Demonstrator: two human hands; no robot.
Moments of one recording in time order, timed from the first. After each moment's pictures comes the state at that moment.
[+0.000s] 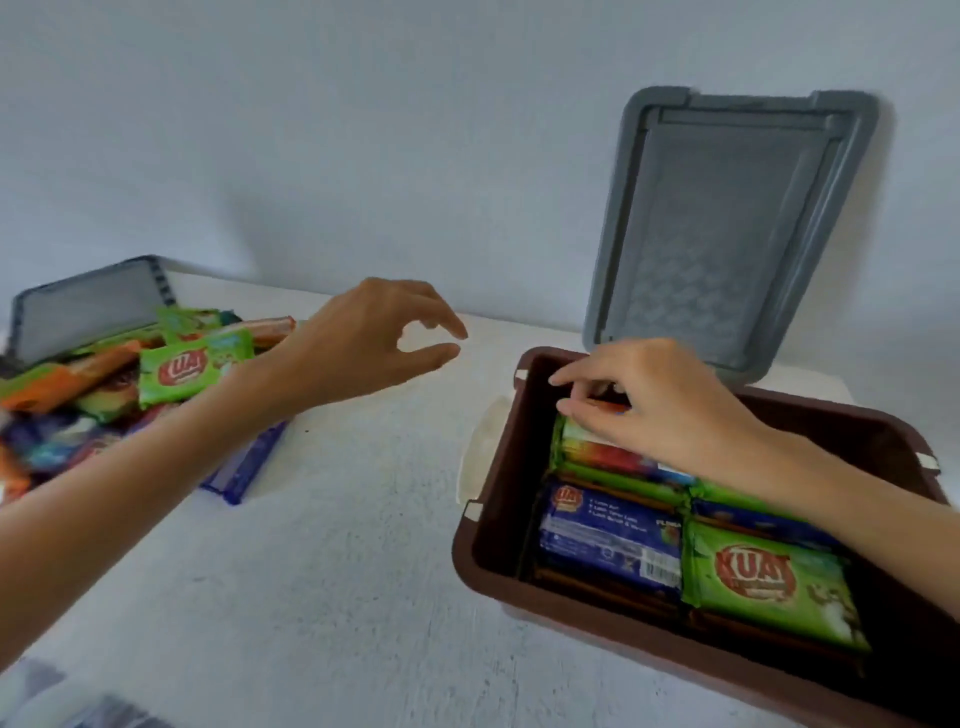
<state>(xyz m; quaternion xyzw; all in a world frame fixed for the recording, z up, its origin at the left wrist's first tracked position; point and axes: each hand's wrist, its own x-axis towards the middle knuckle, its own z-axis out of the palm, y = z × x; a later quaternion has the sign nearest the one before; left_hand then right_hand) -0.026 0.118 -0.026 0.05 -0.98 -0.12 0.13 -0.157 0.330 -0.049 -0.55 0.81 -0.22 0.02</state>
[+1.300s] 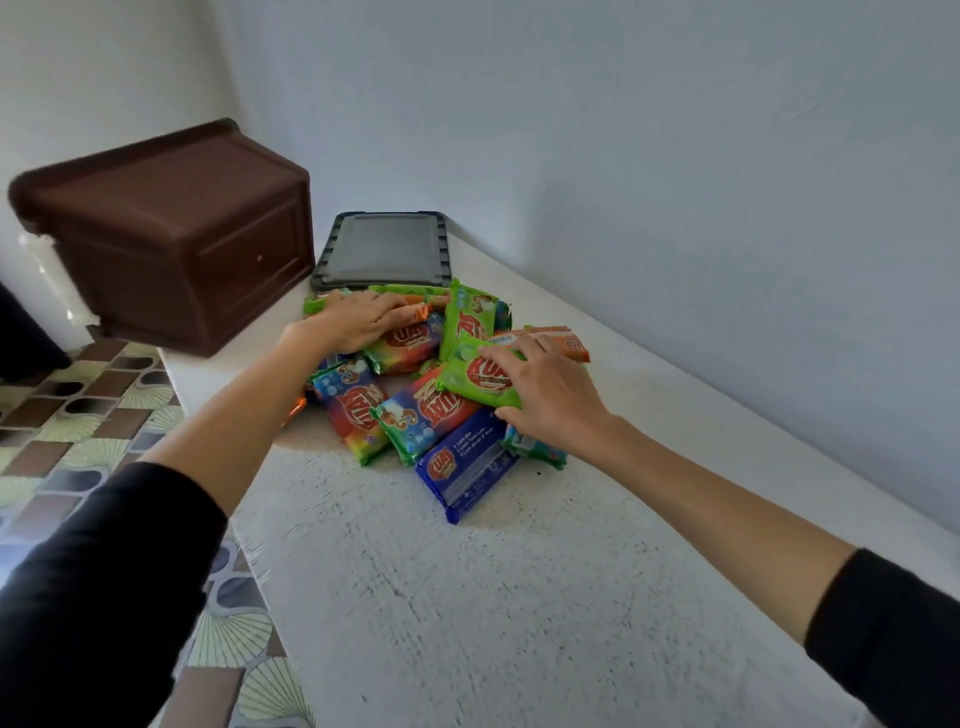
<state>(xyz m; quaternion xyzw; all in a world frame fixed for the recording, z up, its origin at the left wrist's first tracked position) 0.137 -0.159 -0.118 0.52 -0.85 -0.12 0.01 -0.061 -0.012 -0.129 -0.75 0.65 -0.07 -0.03</state>
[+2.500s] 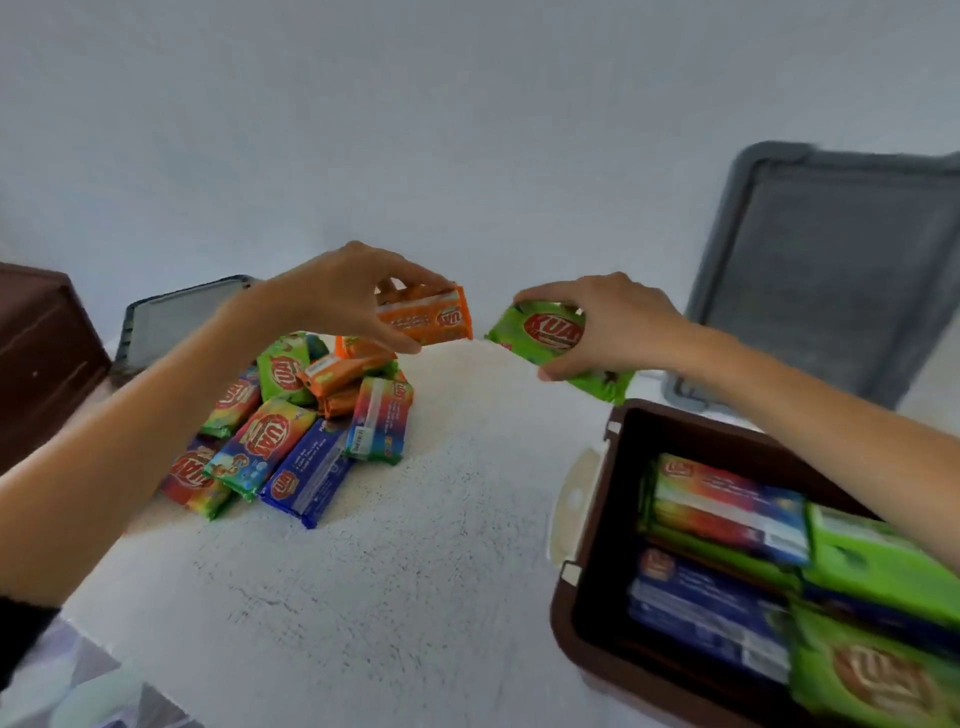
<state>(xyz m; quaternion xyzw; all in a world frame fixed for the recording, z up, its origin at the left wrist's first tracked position) -0.004 0.010 0.016 0.13 -0.98 -0.12 0.04 -0.176 0.200 -0.003 -0.57 0.81 -0.12 0.04</state>
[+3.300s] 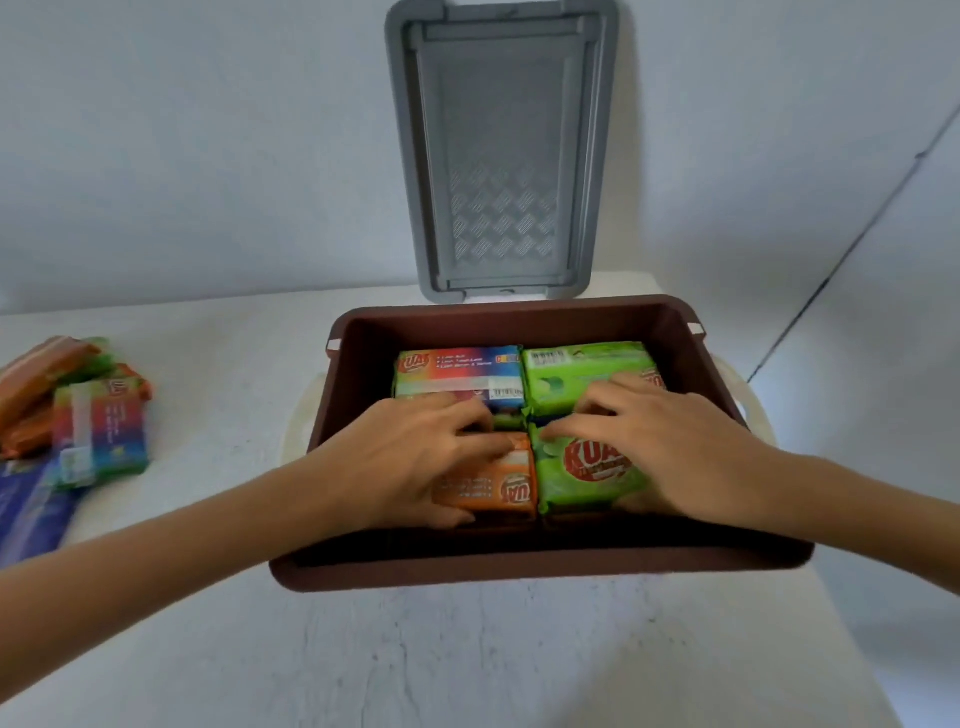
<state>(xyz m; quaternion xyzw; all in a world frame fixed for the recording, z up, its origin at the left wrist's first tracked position) -0.077 0.239 -0.094 -0.26 -0.96 0.07 -0.01 -0.158 0.464 -0.086 -0.51 0.86 0.02 0.08</state>
